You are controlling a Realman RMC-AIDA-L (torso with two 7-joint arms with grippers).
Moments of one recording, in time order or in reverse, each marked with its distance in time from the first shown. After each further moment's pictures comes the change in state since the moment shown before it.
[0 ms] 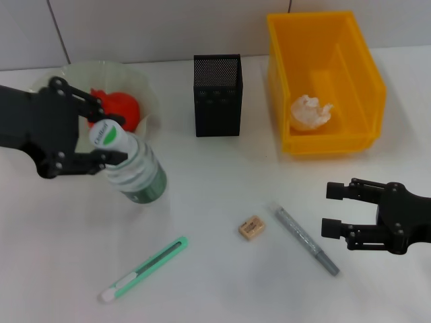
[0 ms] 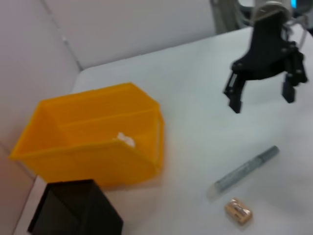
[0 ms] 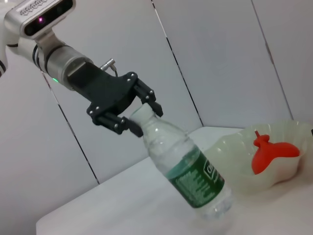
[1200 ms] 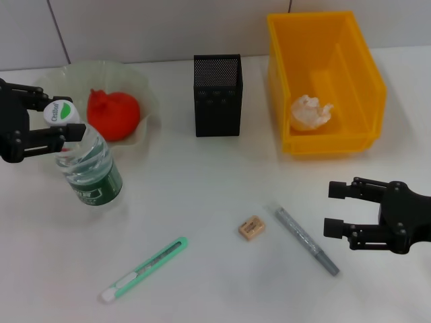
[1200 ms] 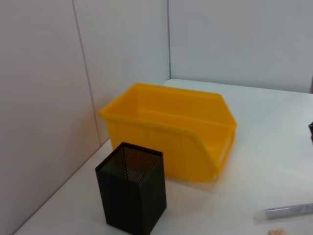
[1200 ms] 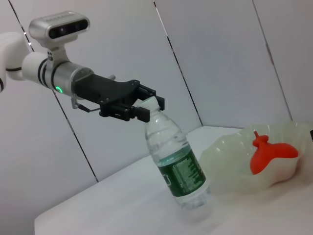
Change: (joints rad) left arm 0.080 0.005 -0.193 -0.130 -0.055 -0.082 -0.149; right arm 0.000 -0.006 0.000 -0.001 0.000 -0.001 -0.011
